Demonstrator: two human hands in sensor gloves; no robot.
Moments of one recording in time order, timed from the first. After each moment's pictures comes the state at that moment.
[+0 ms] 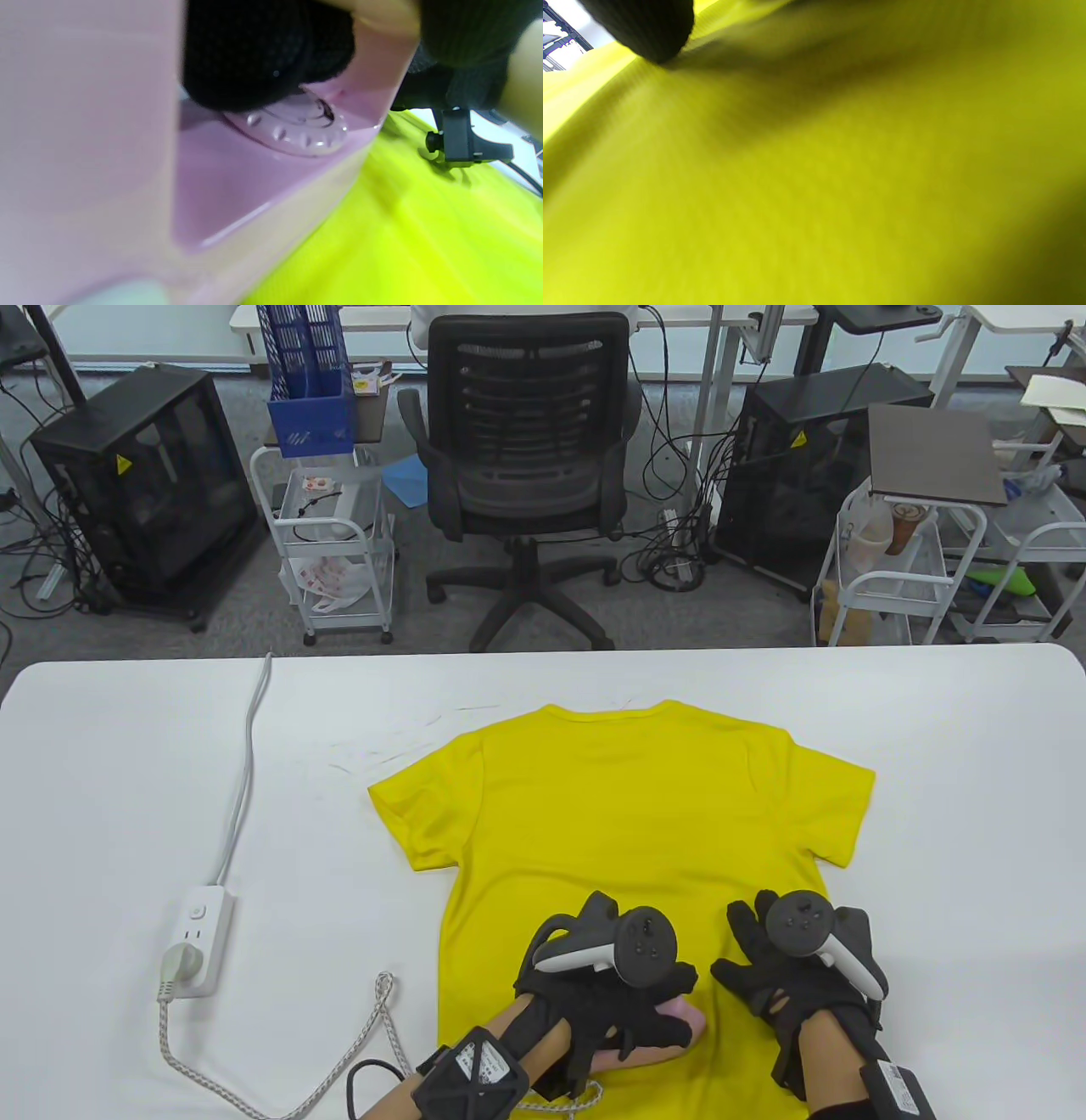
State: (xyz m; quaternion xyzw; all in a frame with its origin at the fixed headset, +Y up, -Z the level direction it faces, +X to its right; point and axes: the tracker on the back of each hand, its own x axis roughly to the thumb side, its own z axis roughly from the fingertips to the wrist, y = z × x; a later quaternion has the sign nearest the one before) left_hand 0.014 -0.720 -0.305 -0.24 -0.36 0.08 0.90; right_hand 0.243 -0.802 -0.327 -0.02 0.22 0.95 0.23
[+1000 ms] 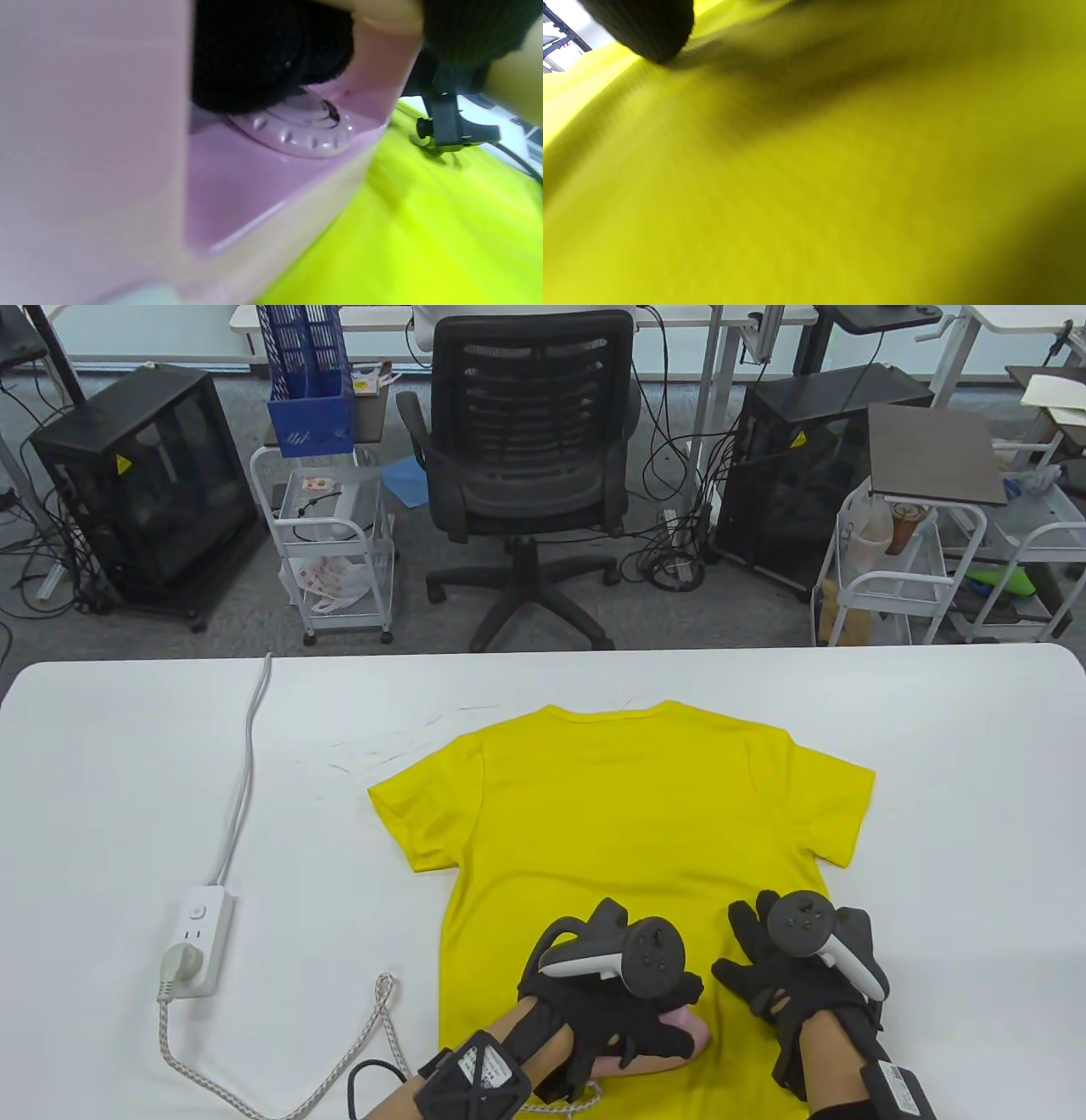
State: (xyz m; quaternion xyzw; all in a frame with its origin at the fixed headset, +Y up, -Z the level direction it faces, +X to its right) left_hand 0.017 -0.718 -0.301 -0.23 -0.38 0.06 0.89; right_hand 0.244 -0.802 -0.327 -0.02 0.22 0.95 0.23
